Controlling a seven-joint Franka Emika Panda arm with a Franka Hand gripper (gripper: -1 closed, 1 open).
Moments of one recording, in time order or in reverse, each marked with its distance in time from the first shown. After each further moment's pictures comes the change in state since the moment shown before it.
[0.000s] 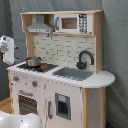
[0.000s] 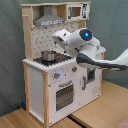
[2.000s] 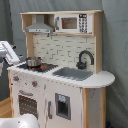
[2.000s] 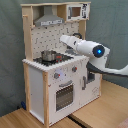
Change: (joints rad) arm 0.186 -0.126 -0.090 -0.344 -0.377 0.391 -0.041
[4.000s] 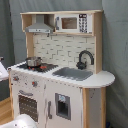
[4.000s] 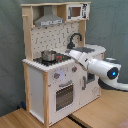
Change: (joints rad) arm 0.225 -0.162 0.054 -0.199 -0.065 0.085 0.317
